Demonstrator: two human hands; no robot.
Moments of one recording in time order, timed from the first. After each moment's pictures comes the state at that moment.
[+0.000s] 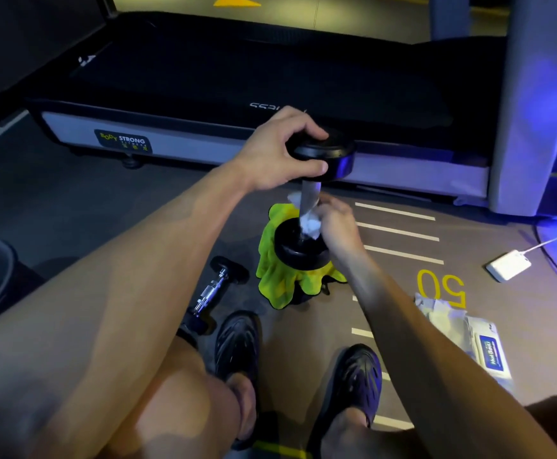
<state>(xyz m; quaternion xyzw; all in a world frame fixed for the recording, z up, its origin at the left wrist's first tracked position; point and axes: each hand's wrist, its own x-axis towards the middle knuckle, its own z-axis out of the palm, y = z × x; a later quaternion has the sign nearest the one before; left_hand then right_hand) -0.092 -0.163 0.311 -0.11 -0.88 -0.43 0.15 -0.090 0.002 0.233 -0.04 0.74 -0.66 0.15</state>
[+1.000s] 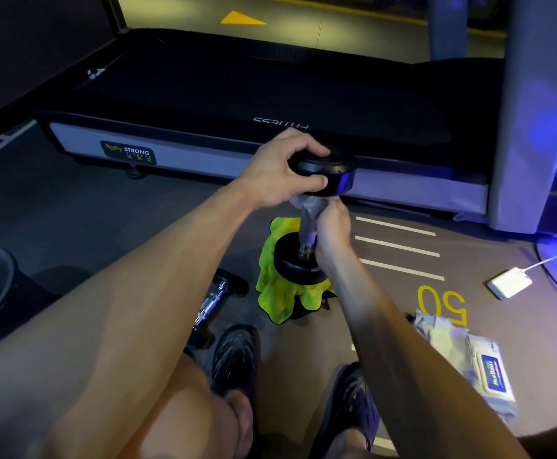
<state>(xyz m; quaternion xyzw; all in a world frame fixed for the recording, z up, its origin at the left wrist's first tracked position) -0.091 -0.159 0.313 -0.07 -0.86 -0.48 0.15 -0.108 -0.034 0.245 0.12 0.64 -0.75 0.09</state>
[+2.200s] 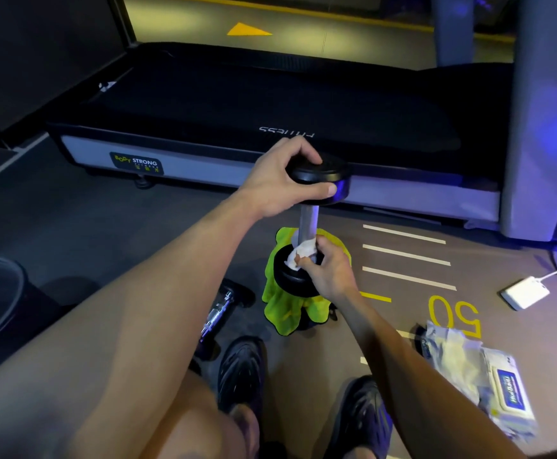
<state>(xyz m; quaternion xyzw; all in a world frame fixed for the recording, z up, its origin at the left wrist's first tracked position) -0.094 -0.164 0.312 0.00 -0.86 -0.48 0.14 -0.096 0.002 0.179 -0.15 0.86 -0.47 0.11</state>
